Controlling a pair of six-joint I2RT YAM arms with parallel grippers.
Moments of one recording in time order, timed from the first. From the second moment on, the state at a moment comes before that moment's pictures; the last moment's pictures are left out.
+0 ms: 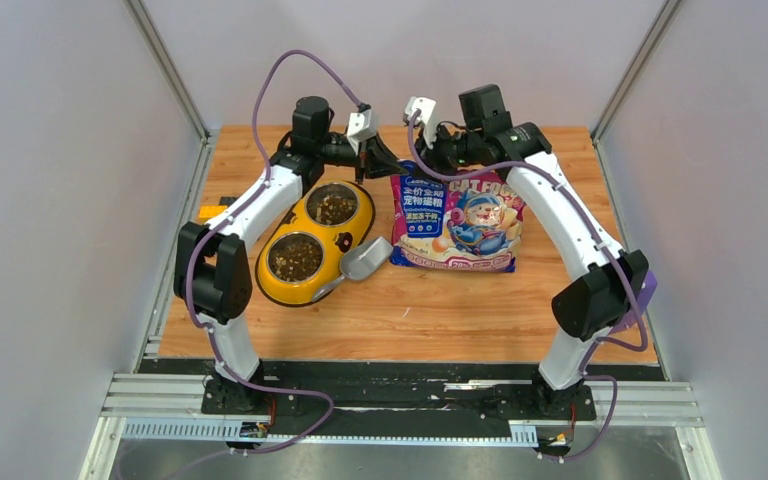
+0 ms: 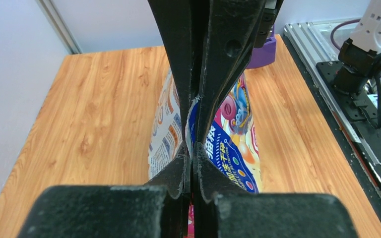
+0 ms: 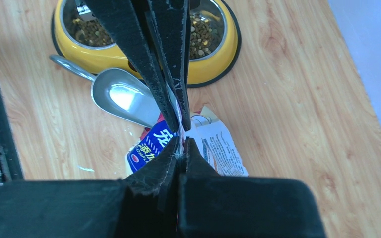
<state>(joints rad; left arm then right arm) -0.37 1.83 1.56 0.09 1.27 0.25 0.43 1.77 1.92 -0.86 -0.60 -0.53</state>
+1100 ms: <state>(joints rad) -0.36 1.81 1.60 -0.19 1.28 0.61 0.27 1.44 1.60 -0.84 -0.33 -0.79</state>
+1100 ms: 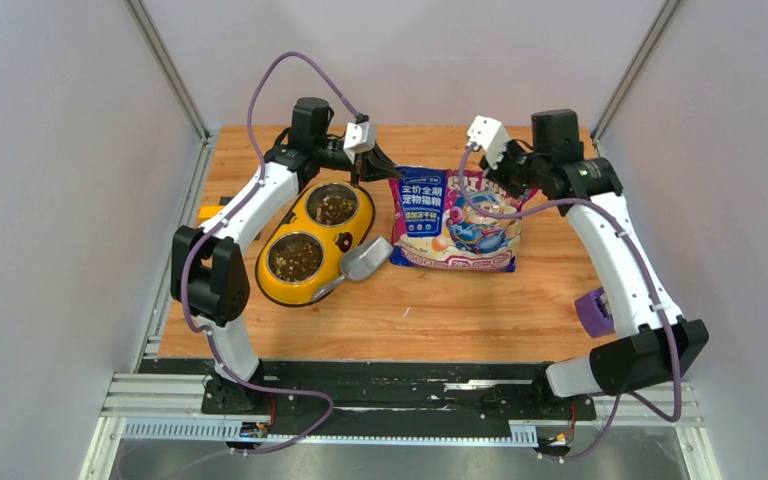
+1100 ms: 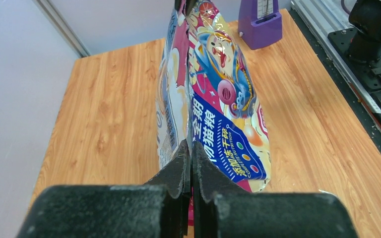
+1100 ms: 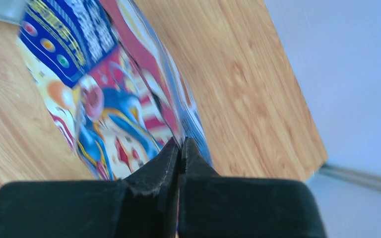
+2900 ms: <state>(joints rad) -0.29 1.80 1.54 0.11 1.33 0.24 0.35 1.64 1.79 -0.83 -0.61 -0.66</state>
